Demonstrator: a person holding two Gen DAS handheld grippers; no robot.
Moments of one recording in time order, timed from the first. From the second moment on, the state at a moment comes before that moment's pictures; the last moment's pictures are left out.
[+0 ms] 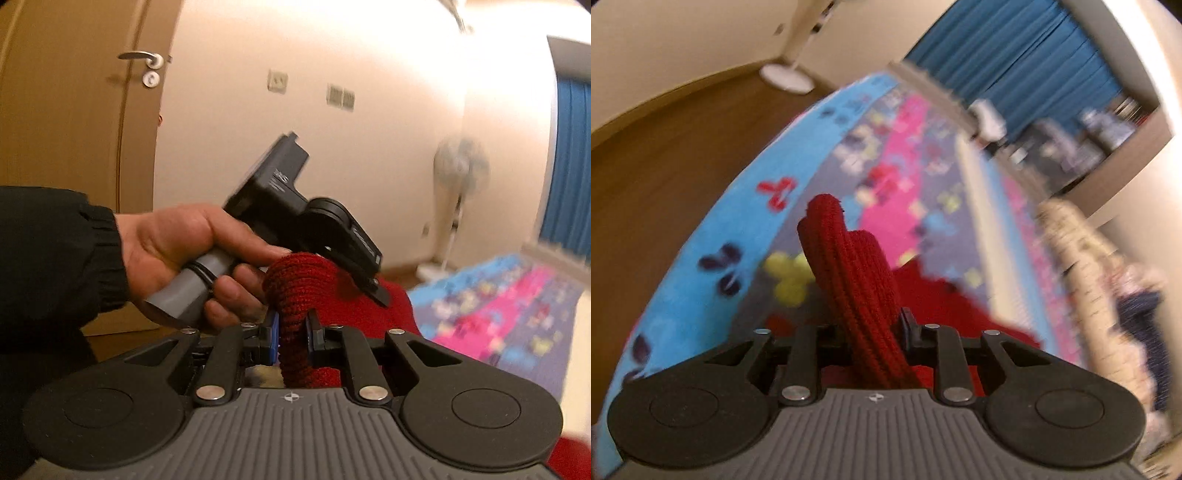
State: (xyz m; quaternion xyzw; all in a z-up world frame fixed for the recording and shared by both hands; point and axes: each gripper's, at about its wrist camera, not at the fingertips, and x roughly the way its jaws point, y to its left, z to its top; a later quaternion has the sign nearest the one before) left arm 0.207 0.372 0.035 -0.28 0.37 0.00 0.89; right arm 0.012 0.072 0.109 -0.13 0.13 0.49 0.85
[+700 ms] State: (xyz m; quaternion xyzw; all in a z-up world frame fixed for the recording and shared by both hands) left arm 0.171 0.173 0.047 -0.01 0.34 -0.05 0.94; right arm 0.092 -0.254 0.018 0.26 0.42 0.14 0.86
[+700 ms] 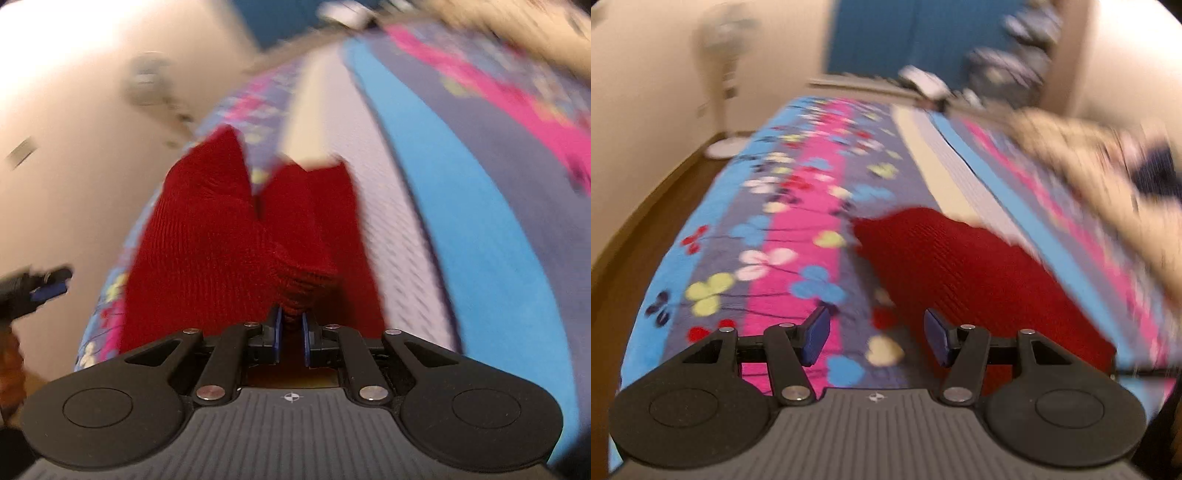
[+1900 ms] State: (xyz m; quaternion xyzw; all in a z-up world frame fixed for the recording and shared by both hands) left arm 0.199 0.183 0.026 -0.08 0.39 -0.05 0.92; right arm 0.091 -0.232 0.061 0.19 0.32 0.15 0.92
